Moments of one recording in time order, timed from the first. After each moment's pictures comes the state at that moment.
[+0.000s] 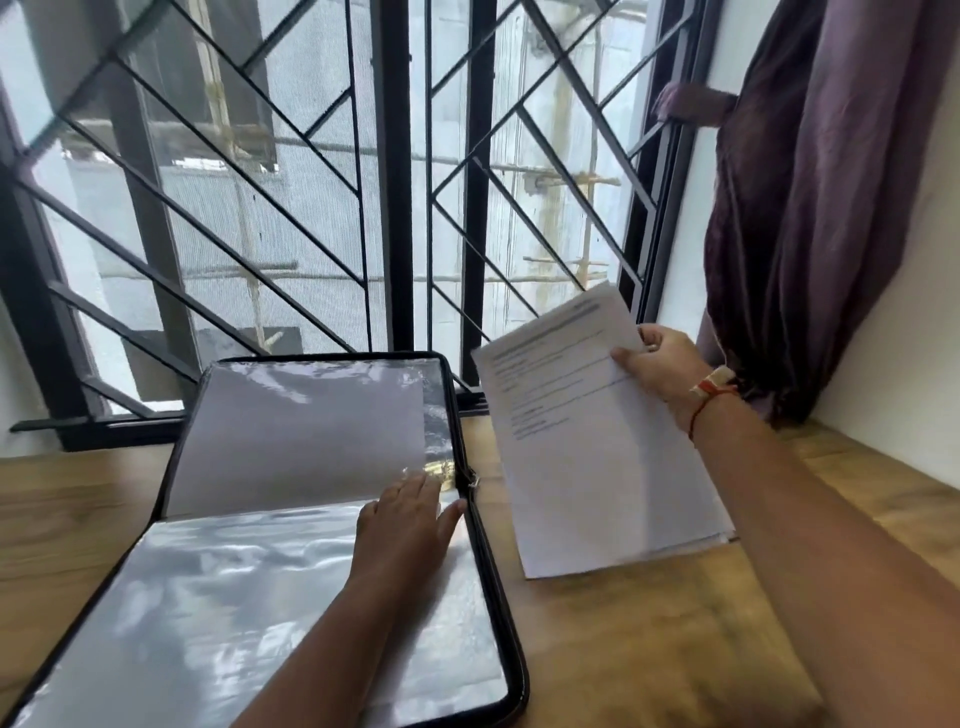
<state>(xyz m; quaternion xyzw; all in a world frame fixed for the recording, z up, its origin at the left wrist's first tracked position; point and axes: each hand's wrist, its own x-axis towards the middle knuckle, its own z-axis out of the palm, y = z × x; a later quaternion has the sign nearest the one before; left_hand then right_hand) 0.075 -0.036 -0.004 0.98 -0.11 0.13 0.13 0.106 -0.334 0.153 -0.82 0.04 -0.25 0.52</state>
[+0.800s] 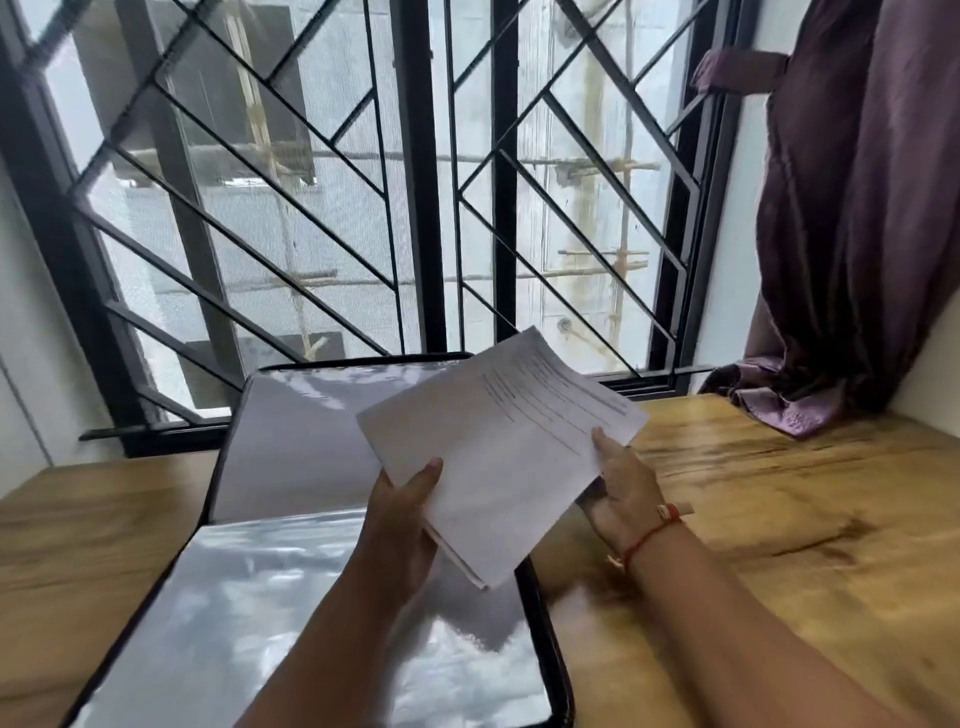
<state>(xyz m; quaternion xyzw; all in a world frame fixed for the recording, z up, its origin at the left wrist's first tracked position) 0.070 -0.019 0.025 0.46 -0.05 0.01 0.89 0.126 -0.245 0.017 -0.43 0.15 -0.11 0.88</state>
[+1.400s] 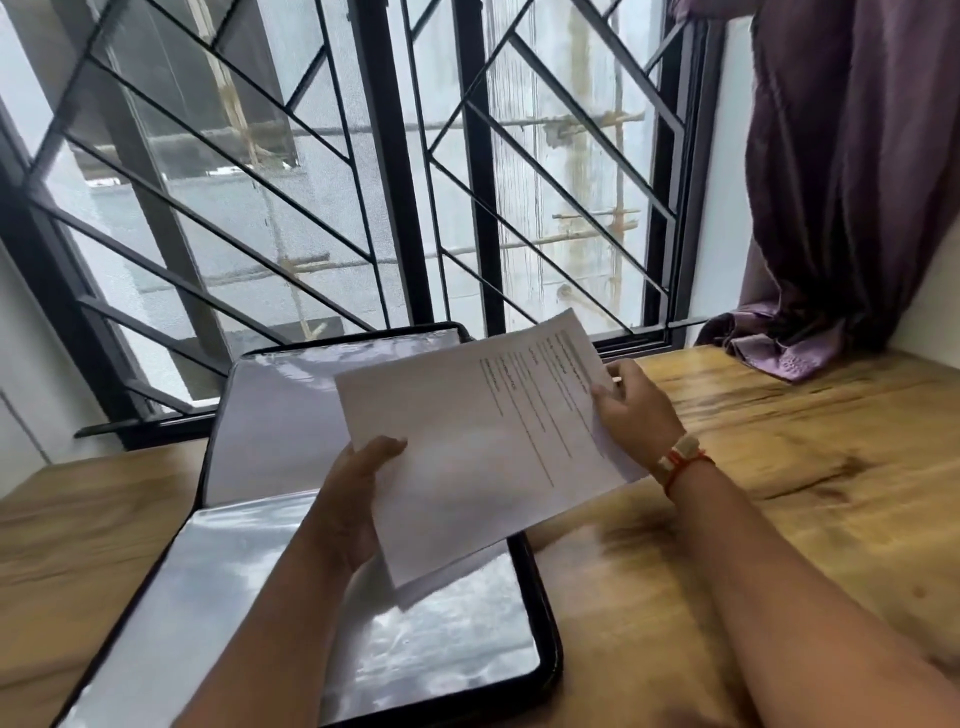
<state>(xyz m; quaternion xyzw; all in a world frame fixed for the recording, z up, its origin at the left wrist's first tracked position) 0.074 0.012 0.029 0.55 0.00 -0.05 0.83 0.112 -0.292 0.039 -0.86 0.02 -0.21 0.46</state>
